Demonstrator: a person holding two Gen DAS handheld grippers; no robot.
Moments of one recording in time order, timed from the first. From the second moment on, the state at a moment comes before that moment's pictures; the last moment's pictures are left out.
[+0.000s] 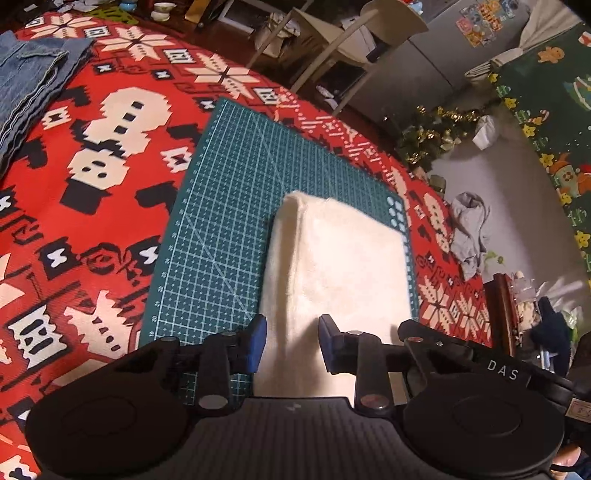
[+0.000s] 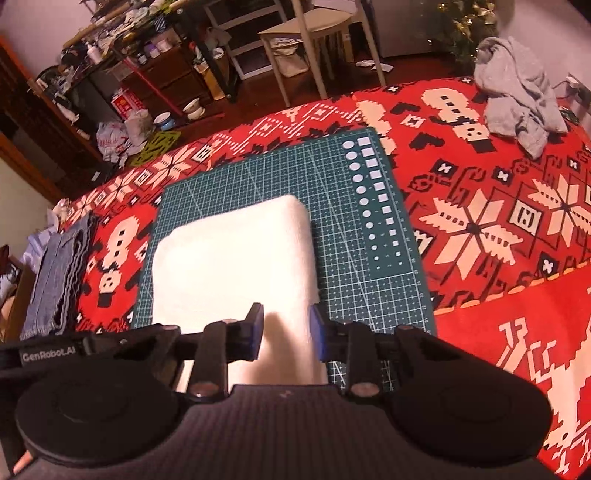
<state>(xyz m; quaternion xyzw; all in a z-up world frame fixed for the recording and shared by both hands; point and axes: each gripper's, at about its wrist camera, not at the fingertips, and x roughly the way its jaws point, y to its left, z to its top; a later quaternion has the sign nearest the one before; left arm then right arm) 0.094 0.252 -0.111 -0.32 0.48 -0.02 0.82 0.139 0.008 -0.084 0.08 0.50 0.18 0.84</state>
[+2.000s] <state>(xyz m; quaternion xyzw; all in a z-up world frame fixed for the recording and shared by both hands) 0.077 0.252 -0.114 -0.32 0.49 -0.02 0.81 0.099 -0.025 -0.073 0.13 0.49 0.18 0.85</state>
